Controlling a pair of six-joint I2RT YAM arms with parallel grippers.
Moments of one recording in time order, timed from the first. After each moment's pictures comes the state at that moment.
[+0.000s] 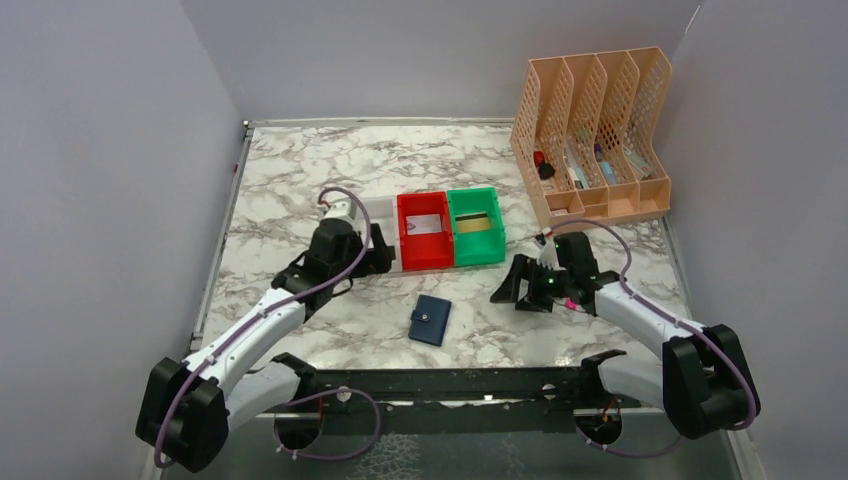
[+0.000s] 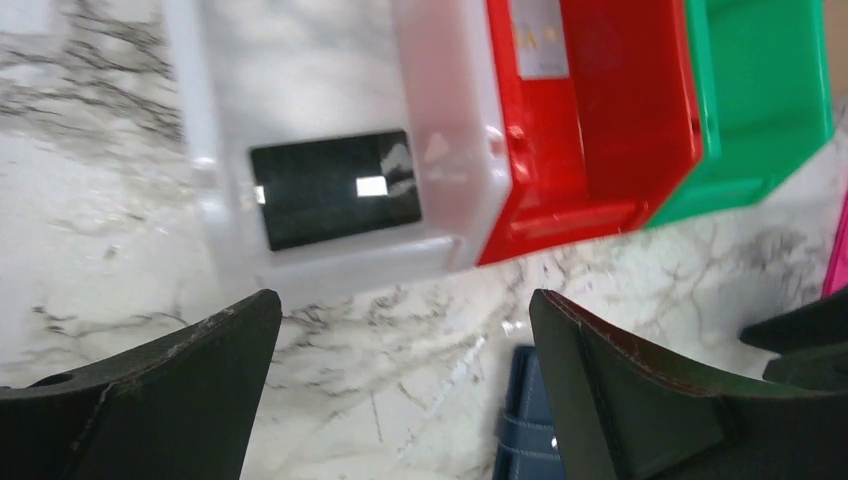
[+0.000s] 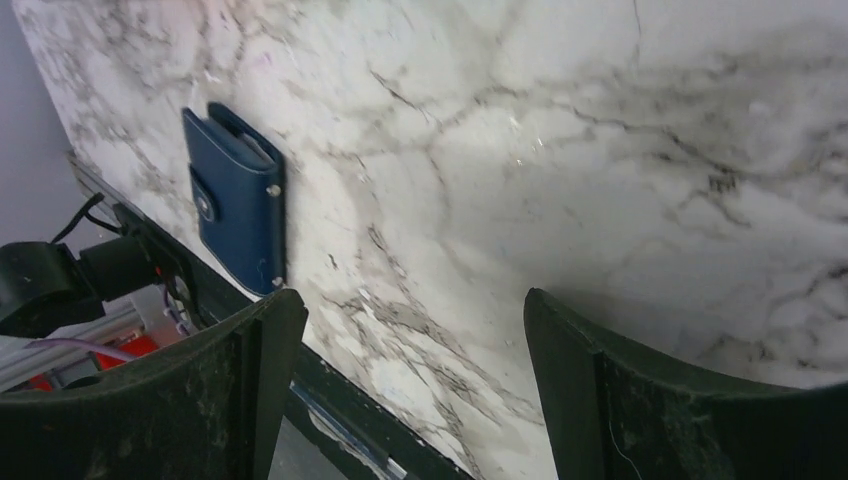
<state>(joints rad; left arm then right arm) -0.40 1.00 0.57 -0.18 -0.04 -0.54 0.27 1.18 0.49 -0.23 -0.55 0.51</state>
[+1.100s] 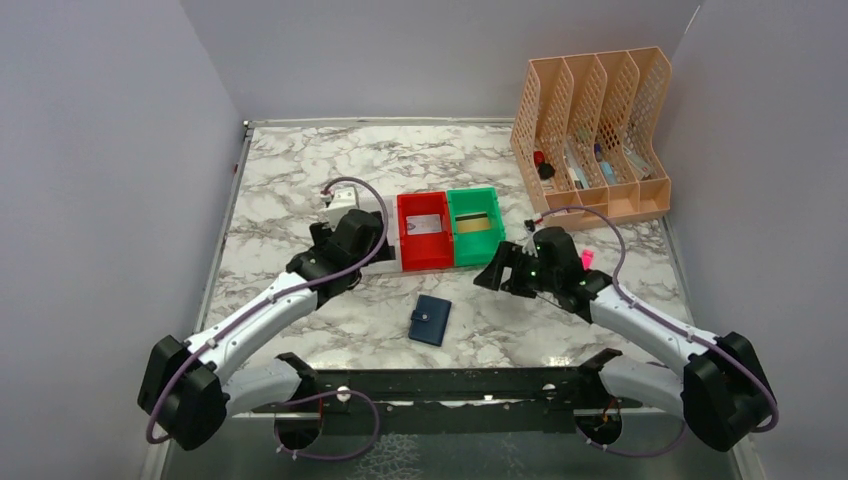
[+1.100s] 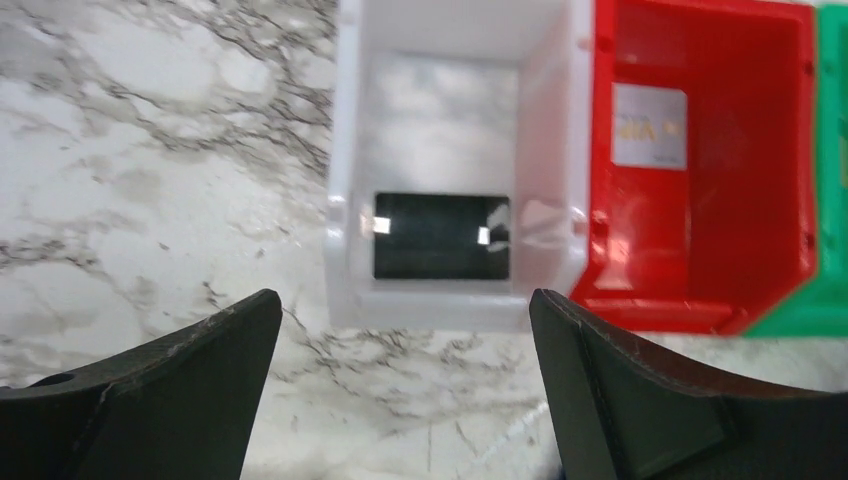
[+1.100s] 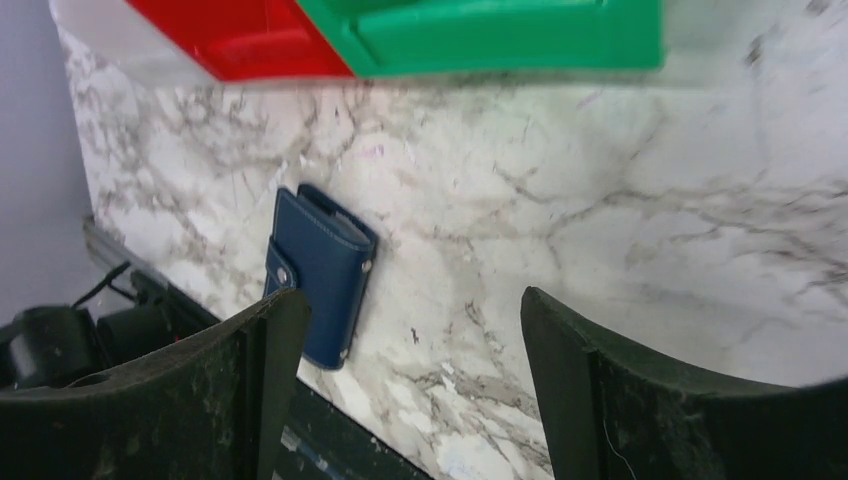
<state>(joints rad) -0.67 1.07 0.74 -0.40 -0.52 -0.61 0.52 1.09 0.47 -0.10 -0.30 0.71</state>
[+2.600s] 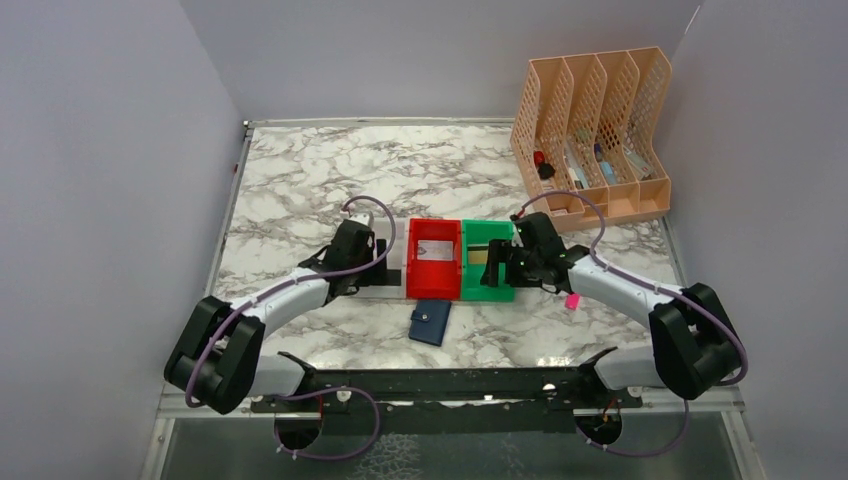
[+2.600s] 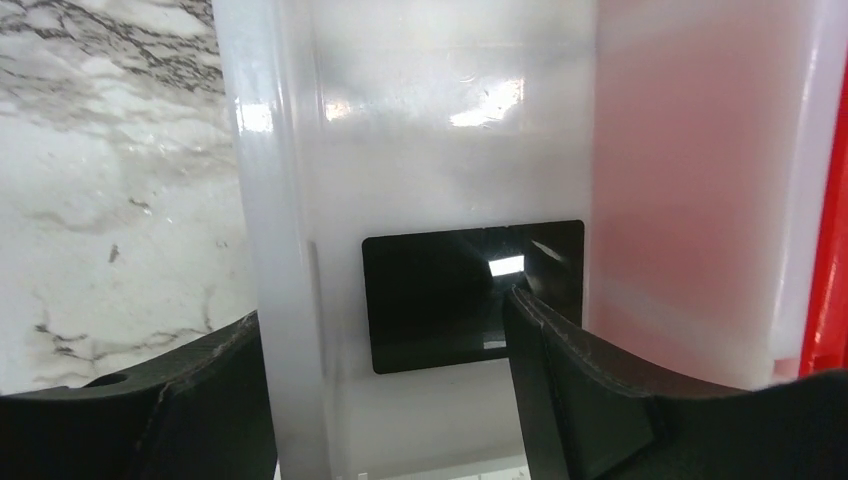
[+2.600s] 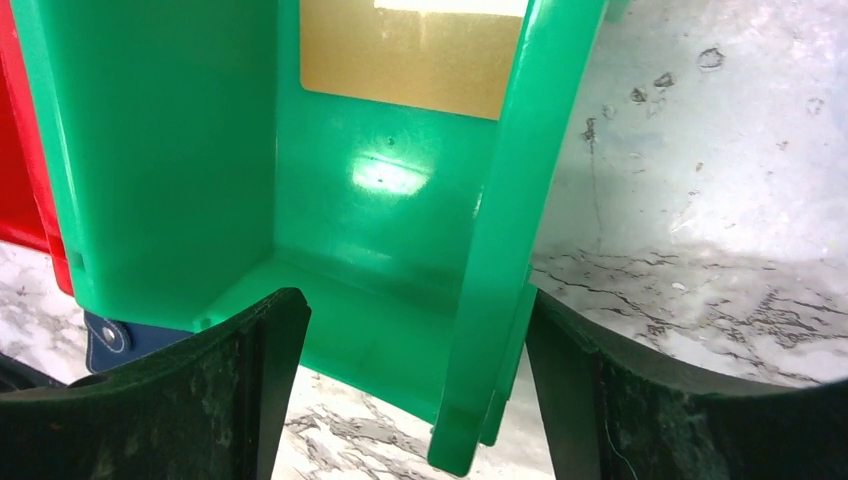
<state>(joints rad) -0.47 1.33 0.59 -0.14 -0.10 -0.38 0.50 1.35 0.67 -0.26 -0.14 0.48</state>
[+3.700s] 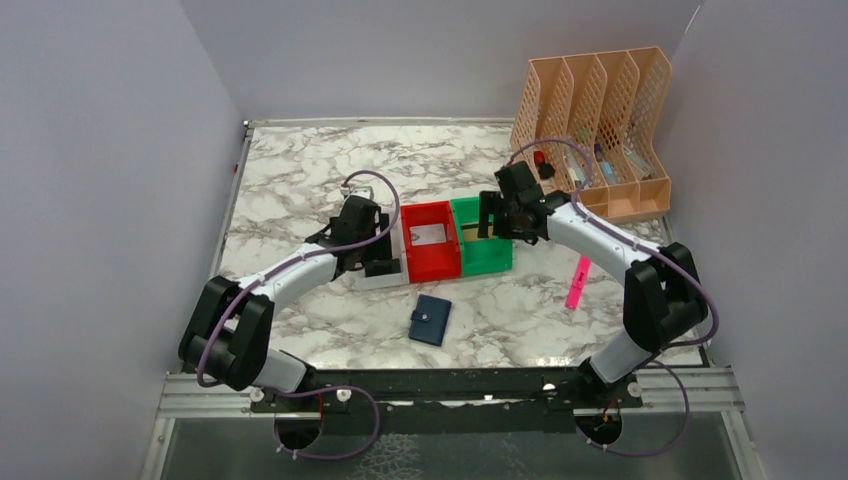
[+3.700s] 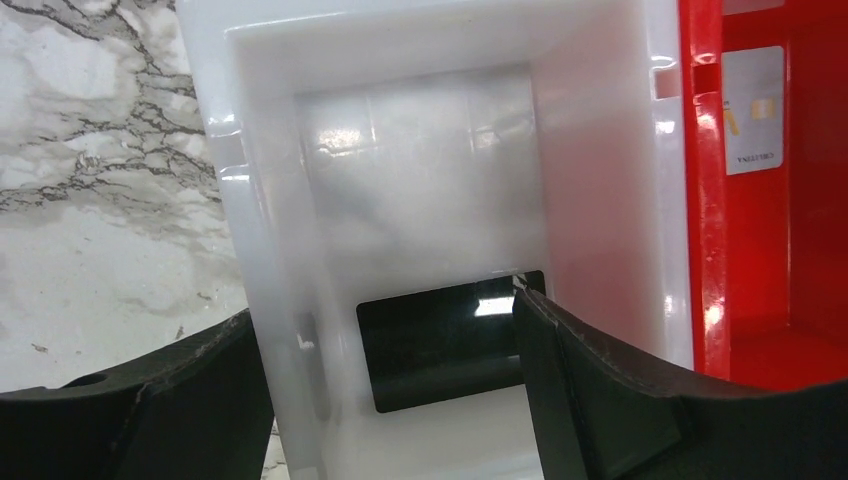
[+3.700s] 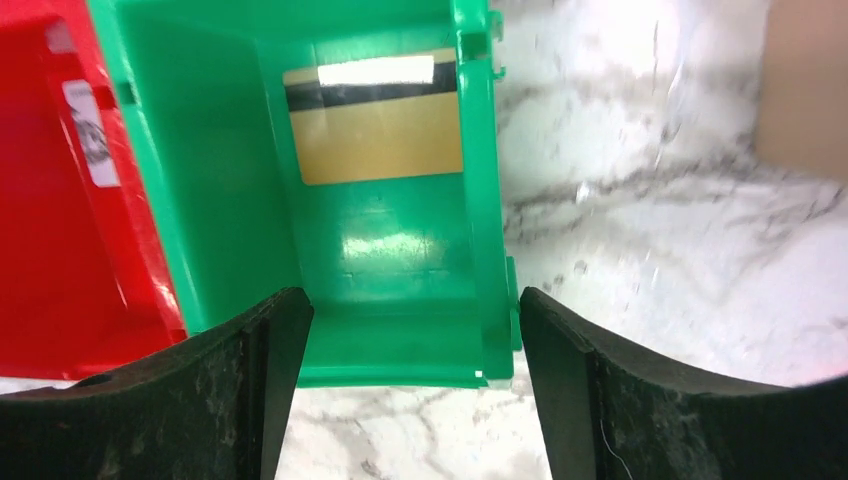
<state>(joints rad) -0.47 1.41 0.76 -0.20 -0.20 -0.43 0.51 1.59 1.11 -0.50 0.11 0.47</state>
